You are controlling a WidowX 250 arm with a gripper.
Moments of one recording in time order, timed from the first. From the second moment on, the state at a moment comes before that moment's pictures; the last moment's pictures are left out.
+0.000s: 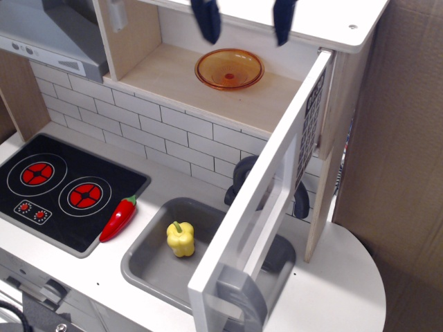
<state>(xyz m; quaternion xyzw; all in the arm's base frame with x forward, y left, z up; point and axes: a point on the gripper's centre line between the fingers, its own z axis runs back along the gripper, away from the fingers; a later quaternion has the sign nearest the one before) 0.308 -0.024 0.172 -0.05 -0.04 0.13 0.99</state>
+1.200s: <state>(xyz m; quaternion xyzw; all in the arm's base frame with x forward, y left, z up) 0.301 -0.039 0.122 -0.01 -0.04 0.10 0.99</state>
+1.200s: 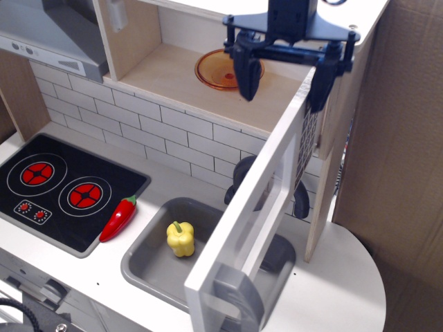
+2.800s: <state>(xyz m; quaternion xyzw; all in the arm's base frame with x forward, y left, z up) 0.267 0.015 0.105 0.00 -0.04 0.21 0.98</state>
